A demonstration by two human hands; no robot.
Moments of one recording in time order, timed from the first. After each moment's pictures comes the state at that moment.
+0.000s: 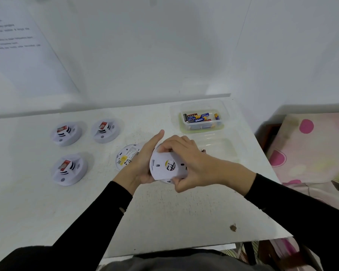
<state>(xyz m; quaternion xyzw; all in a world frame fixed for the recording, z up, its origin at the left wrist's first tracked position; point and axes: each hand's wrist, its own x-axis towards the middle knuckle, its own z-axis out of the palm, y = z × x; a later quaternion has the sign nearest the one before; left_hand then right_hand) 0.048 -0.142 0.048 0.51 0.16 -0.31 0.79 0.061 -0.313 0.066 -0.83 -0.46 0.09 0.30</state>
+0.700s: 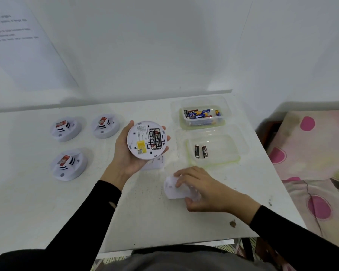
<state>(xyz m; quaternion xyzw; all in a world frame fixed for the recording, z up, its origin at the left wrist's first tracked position) 0.053 -0.104 0.027 0.37 0.12 -0.13 0.91 0.023 -0.351 -0.017 -0.85 -0.44 0.09 0.27</state>
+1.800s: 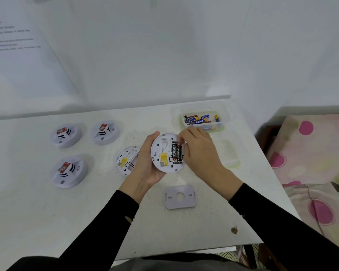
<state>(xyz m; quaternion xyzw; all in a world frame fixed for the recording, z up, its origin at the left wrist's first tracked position) 0.050 -0.154 0.036 0.39 0.18 -0.16 0.89 0.079 -0.299 0.040 -0.90 -0.27 -0.22 0.28</state>
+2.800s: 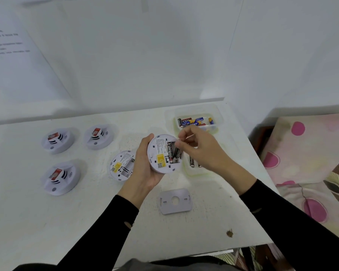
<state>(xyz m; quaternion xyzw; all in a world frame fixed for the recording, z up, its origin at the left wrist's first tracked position) 0.059 -0.164 0.031 0.38 0.20 -0.11 0.89 0.090 -0.326 0.068 -0.83 -0.16 0.05 0.53</state>
